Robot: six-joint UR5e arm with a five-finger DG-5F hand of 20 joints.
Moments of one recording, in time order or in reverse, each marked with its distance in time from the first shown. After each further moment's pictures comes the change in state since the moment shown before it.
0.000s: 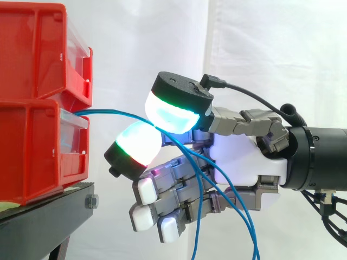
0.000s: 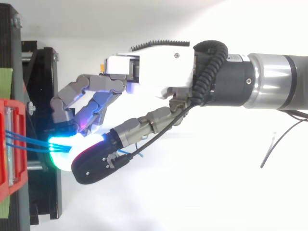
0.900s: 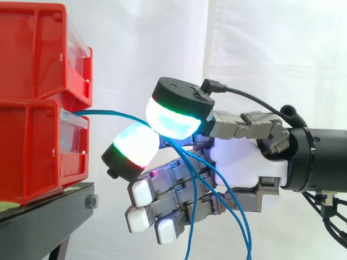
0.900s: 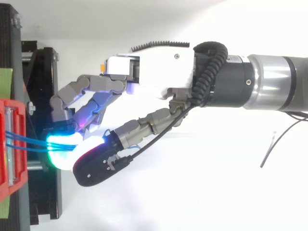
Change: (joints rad) arm 0.003 0.000 -0.003 0.002 0.006 0.006
